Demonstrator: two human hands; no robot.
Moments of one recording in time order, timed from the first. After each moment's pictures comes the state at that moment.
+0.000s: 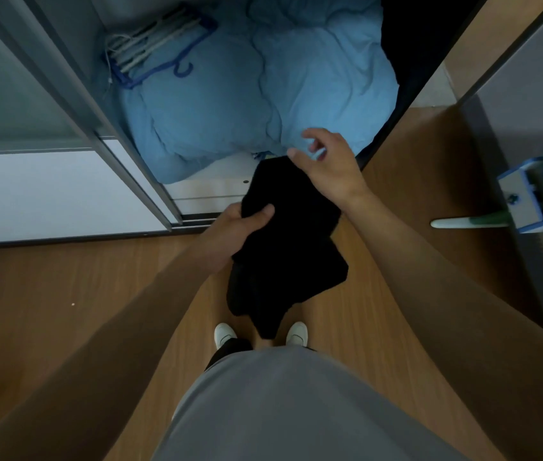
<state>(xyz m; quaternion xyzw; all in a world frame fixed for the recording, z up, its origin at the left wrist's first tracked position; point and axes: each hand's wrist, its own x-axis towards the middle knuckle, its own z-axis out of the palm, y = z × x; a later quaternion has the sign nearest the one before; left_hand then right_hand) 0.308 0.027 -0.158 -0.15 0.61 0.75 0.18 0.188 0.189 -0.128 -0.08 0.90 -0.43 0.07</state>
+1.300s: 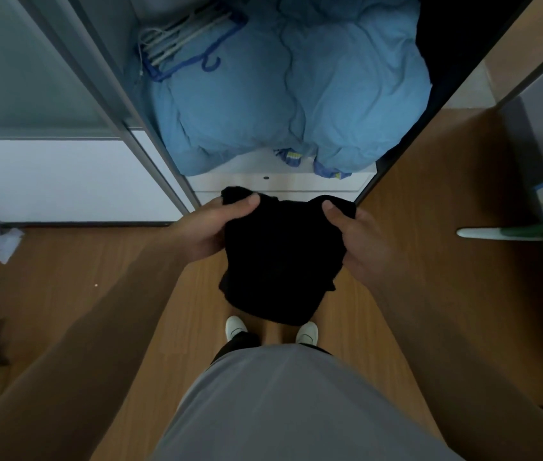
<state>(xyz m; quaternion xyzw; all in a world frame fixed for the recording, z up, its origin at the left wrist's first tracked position) 0.315 -0.018 -0.146 -0.20 0.56 0.77 0.24 0.265 0.224 -0.165 0.10 0.60 -0.73 0.30</state>
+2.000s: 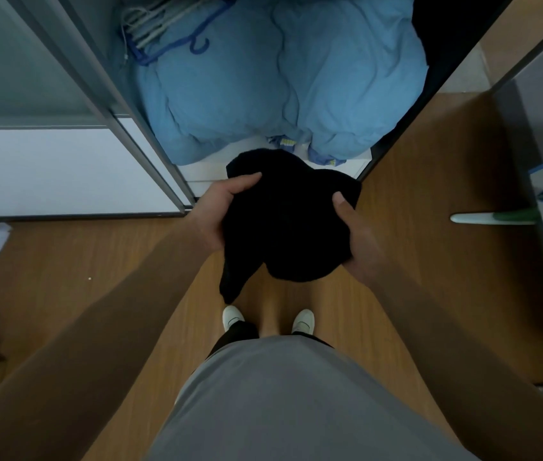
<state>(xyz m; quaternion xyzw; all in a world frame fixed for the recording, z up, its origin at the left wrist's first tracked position) 0.307 0.009 -0.143 -0.31 0.40 0.83 0.23 0.275 0.239 -0.183 0.10 0.57 -0.73 0.36</state>
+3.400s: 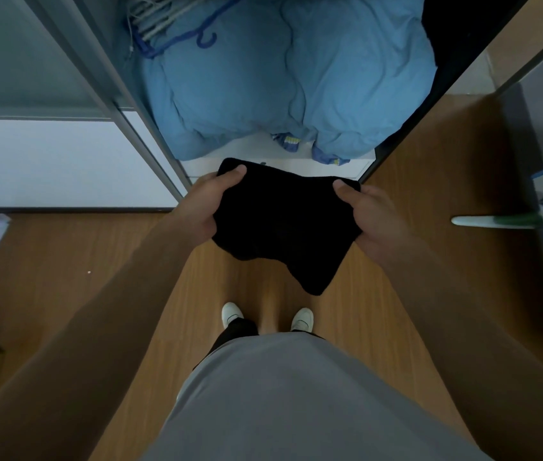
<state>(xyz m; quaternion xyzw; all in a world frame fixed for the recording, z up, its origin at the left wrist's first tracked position) 0.304 -0.023 -0.161 -0.30 0.54 0.77 0.13 0.251 0.221 -0.145 0.14 0.68 -0.66 0.29</state>
